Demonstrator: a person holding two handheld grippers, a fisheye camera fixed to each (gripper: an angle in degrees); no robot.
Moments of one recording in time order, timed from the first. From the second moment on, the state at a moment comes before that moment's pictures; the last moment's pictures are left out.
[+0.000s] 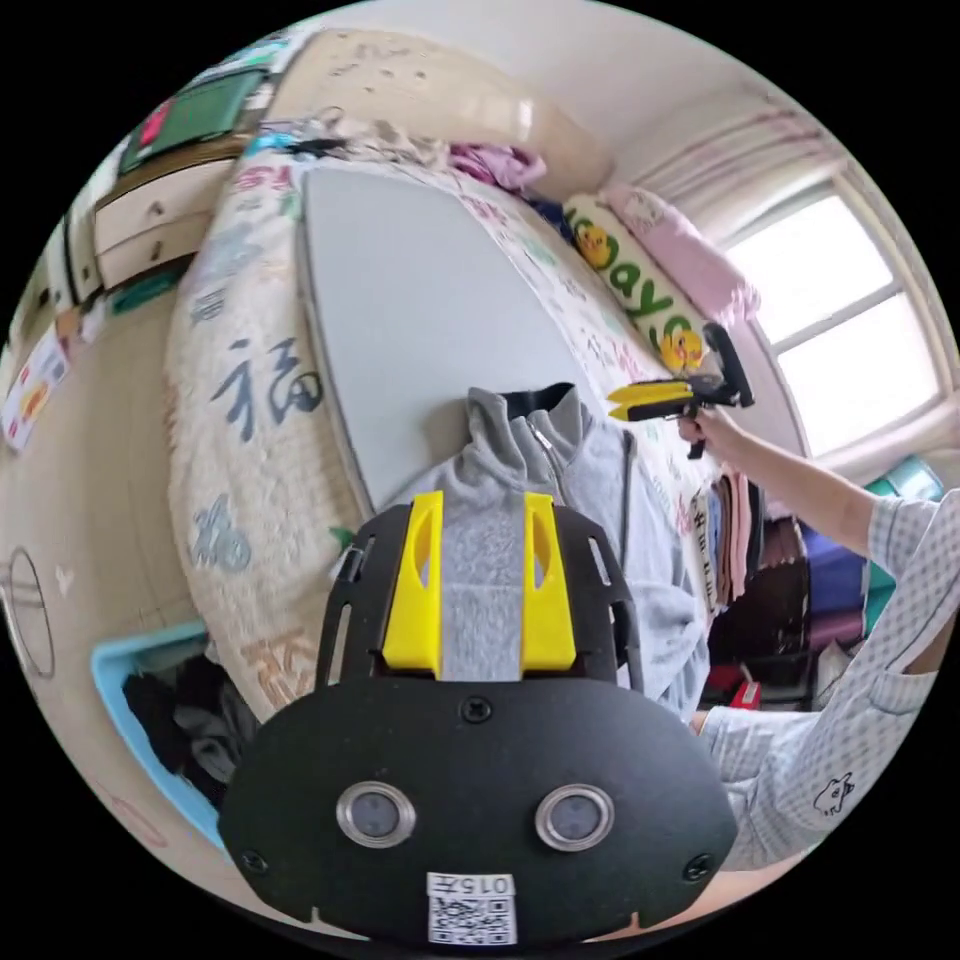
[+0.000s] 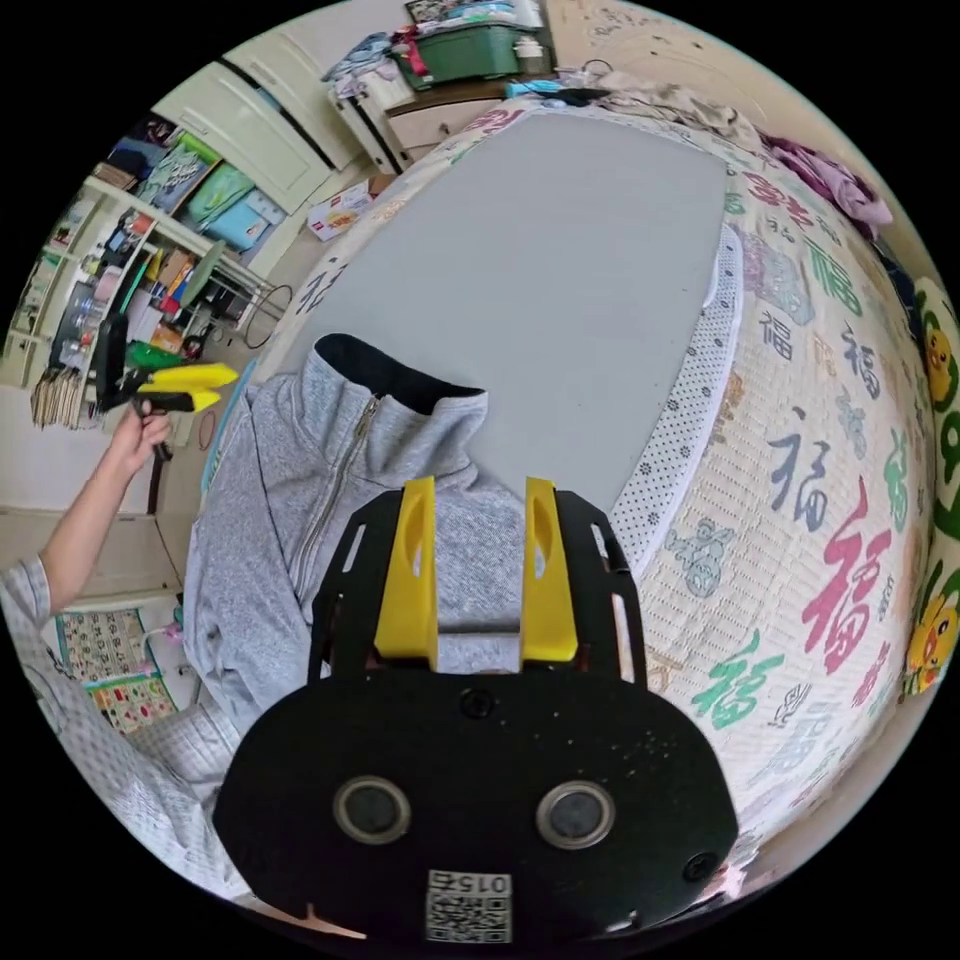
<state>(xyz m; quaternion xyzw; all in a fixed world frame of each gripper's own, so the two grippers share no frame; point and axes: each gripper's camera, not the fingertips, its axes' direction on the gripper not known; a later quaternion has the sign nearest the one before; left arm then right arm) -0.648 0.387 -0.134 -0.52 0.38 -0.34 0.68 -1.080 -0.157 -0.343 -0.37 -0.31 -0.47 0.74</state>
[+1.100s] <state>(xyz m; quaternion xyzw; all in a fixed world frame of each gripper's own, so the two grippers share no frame) -0.603 0.169 -0.193 -0.44 0.36 -0.23 0.79 -0.881 -0.109 -0.554 -0.25 -0.37 -0.46 0.77</state>
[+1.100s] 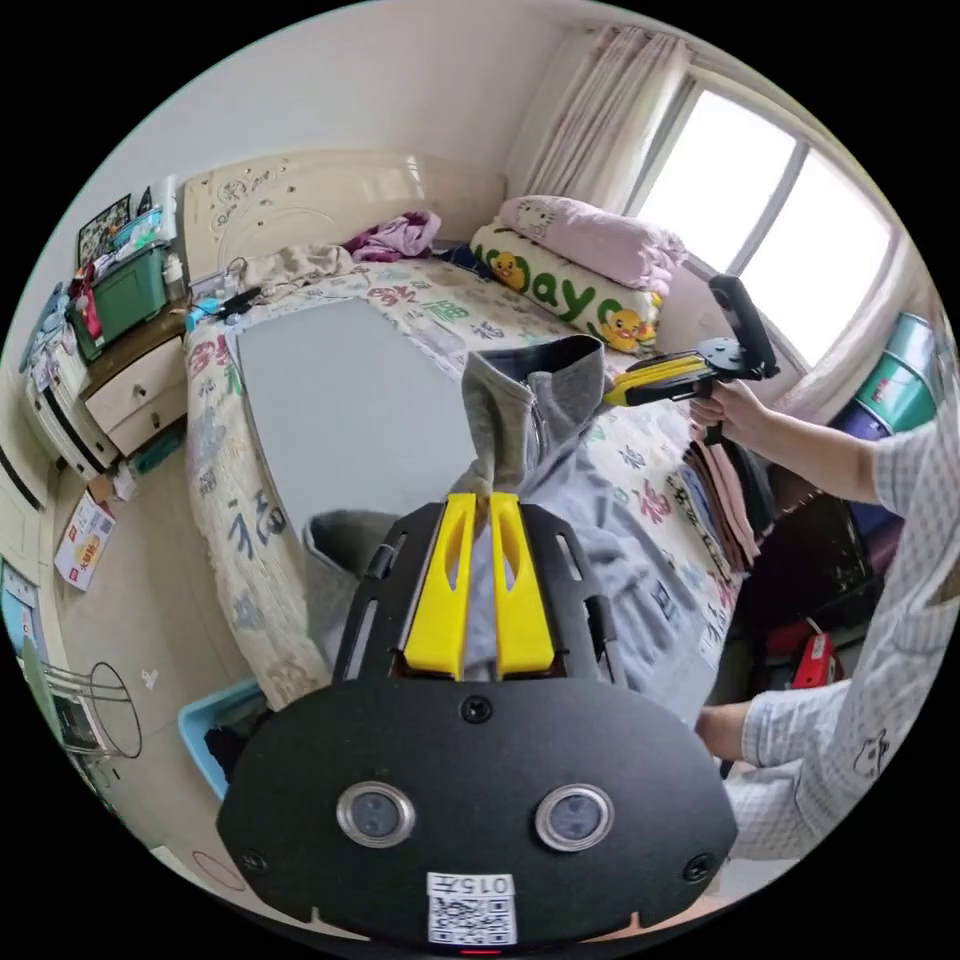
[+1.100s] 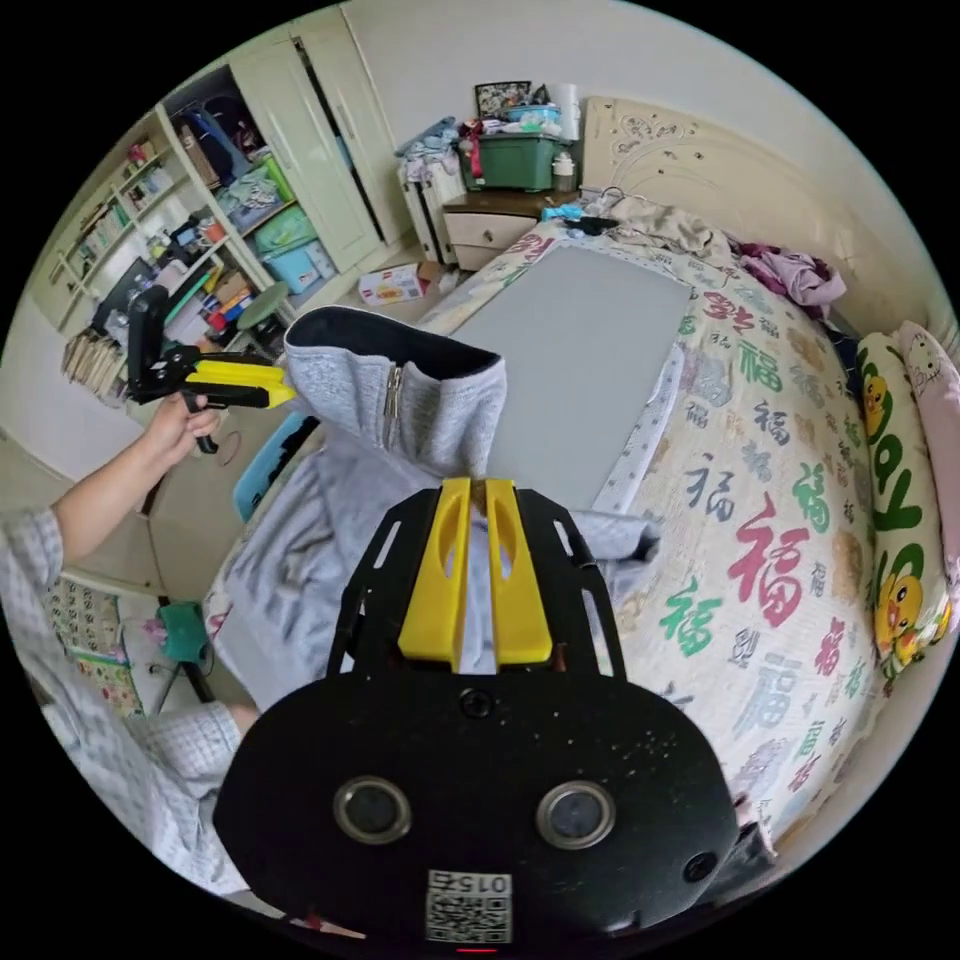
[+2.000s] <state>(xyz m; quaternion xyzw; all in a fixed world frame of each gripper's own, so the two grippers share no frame) -0.500 0.324 -0.455 -0.66 0.27 -0.43 0.55 -0.646 0.327 -0.581 -0.54 -0.33 -0.34 0.70</state>
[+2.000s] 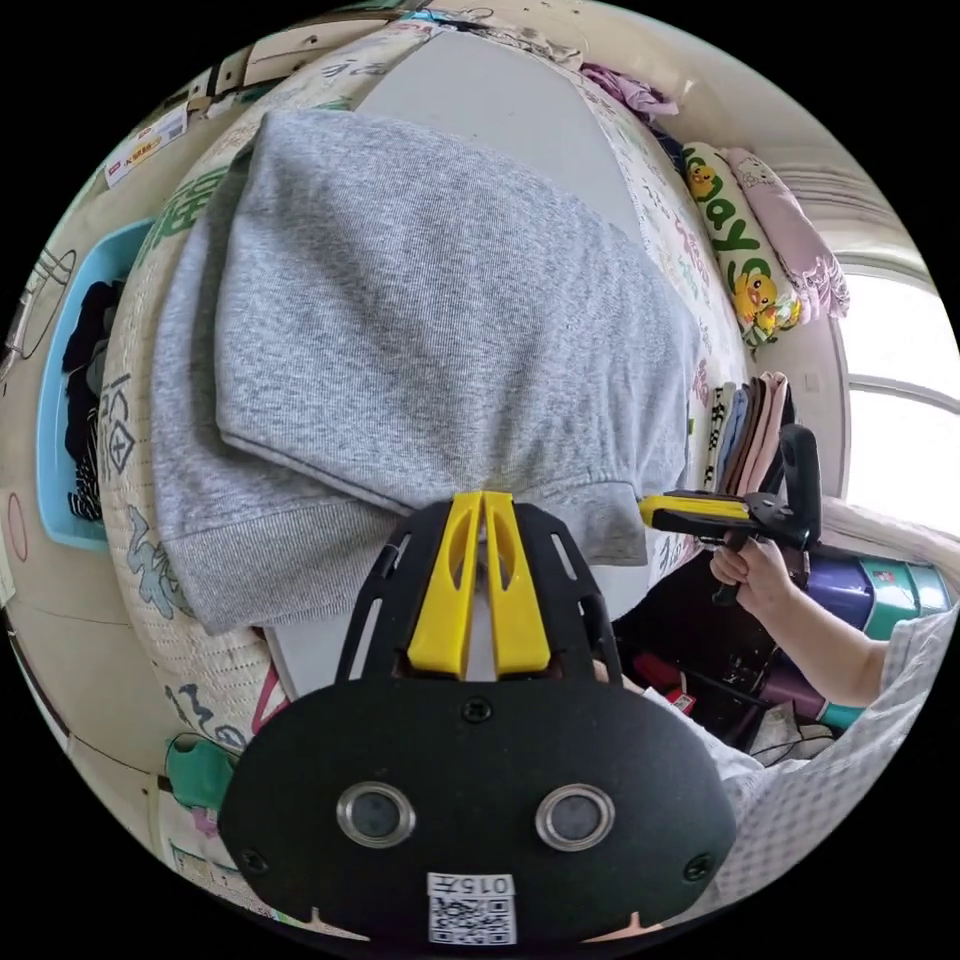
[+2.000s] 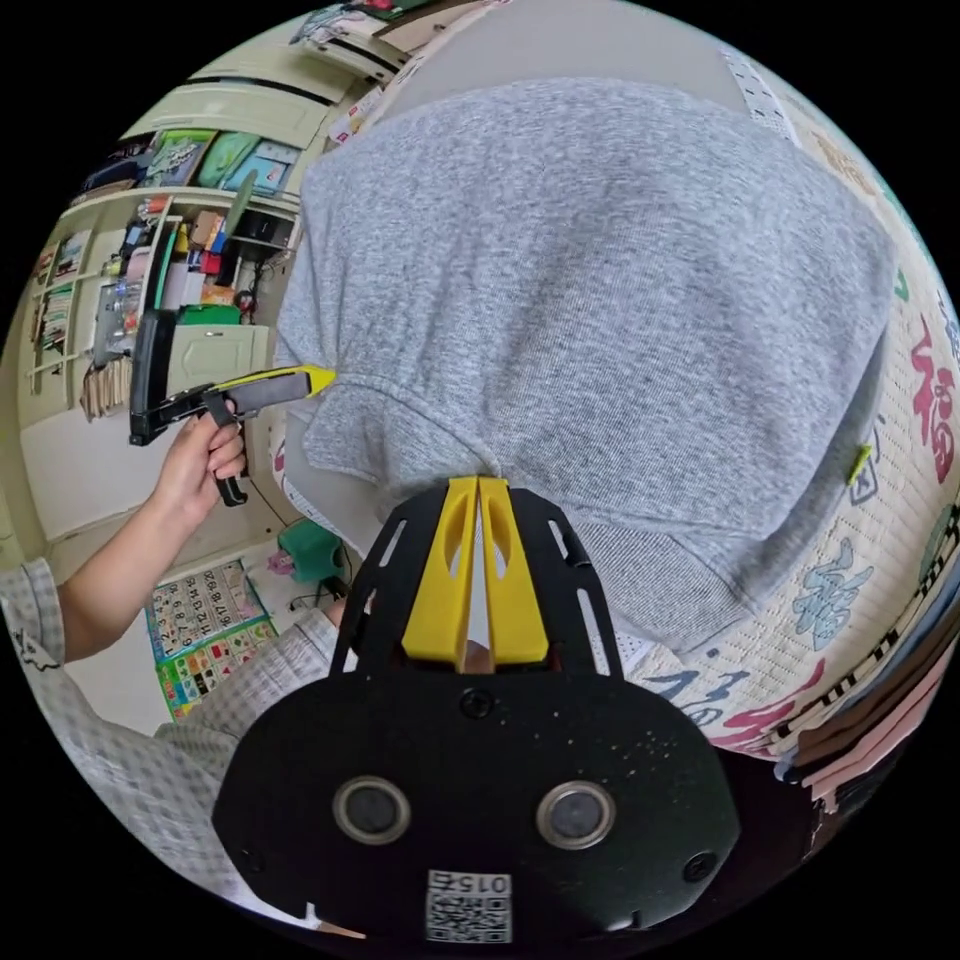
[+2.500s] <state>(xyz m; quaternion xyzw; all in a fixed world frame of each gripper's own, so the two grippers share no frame) -0.677 0.423 -0.417 -0.56 0.08 -0.63 0.53 -0.492 0.208 -0.452 -0.45 -0.35 -0.02 0.82</state>
